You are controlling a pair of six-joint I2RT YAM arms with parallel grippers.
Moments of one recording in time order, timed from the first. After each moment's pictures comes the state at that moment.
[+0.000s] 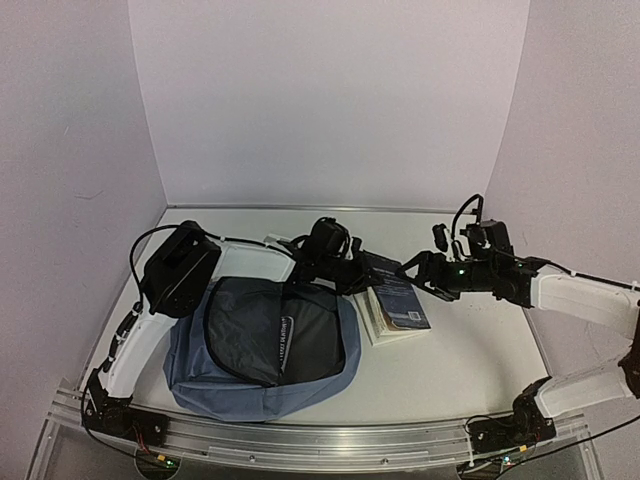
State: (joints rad) left arm -0.88 2.44 1.84 0.08 0.49 -1.10; right arm 0.47 1.24 0.74 -0.12 -0.36 0.63
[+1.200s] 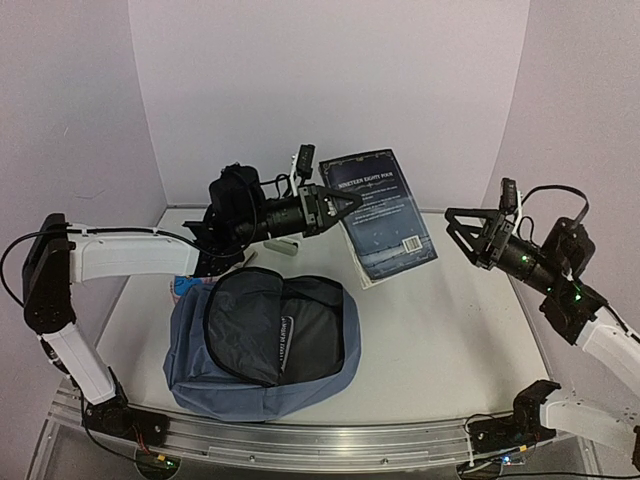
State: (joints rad) left arm -0.91 1.67 1.24 0.58 0.44 -0.91; right arm 0.39 0.76 0.63 0.23 -0.52 0.85
